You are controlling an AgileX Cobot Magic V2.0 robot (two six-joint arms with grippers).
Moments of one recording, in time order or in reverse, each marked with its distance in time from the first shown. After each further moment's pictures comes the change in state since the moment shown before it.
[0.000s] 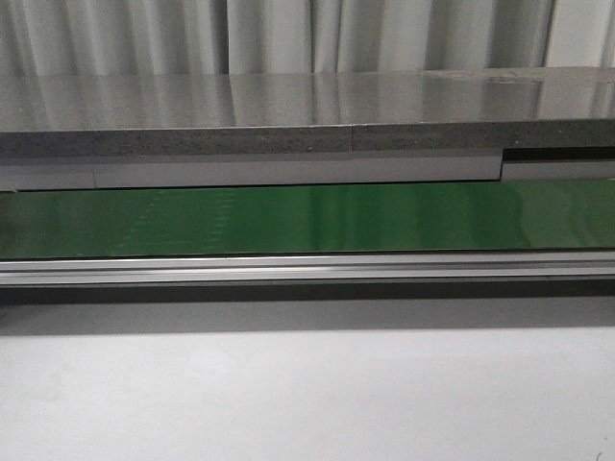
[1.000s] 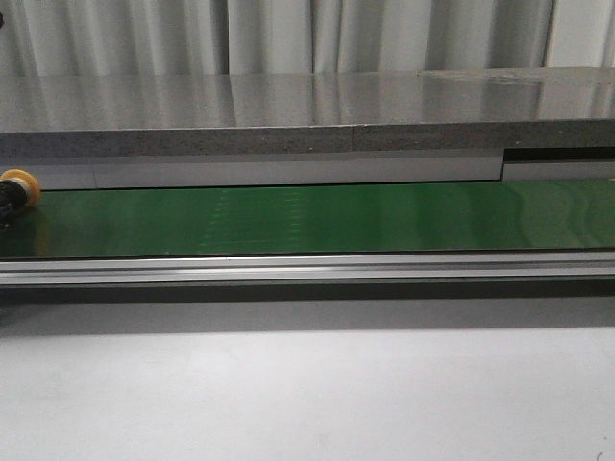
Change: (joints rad) left arm -0.161 -0.410 0.115 -0.028 -0.139 0.010; right arm 0.000 0.000 0.000 0.000 0.000 0.000
